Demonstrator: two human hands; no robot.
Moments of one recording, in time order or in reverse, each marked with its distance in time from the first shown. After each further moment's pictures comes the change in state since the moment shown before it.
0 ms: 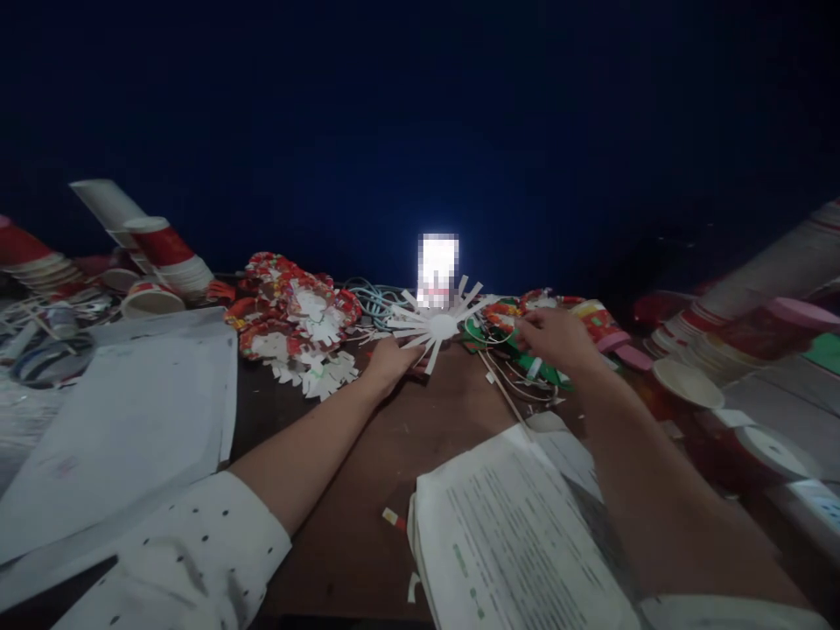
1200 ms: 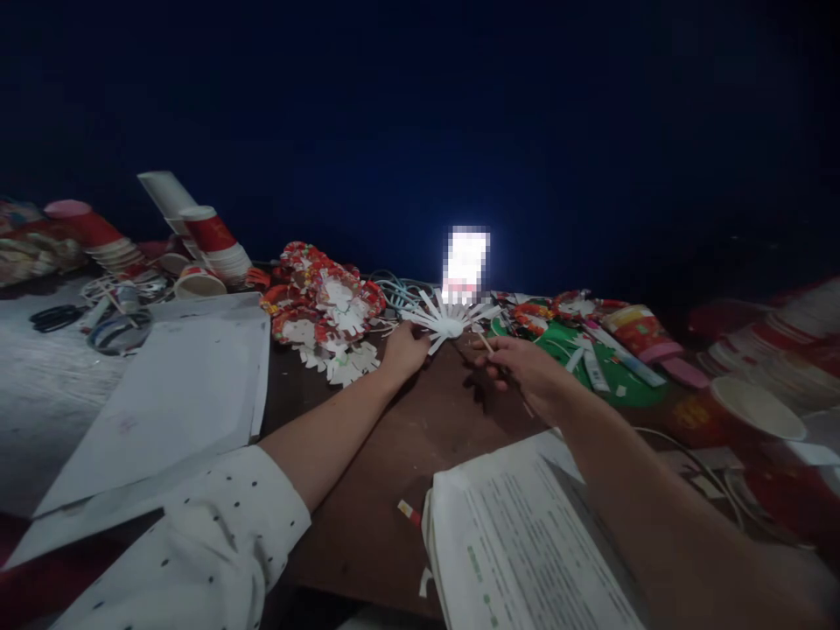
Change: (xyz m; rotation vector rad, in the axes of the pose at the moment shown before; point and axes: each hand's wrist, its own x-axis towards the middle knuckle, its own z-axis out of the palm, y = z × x) left_hand 0.017 -0.005 -0.017 0.535 0.299 0.158; right_hand -0.035 -0.060 0.050 0.939 -0.464 0.421
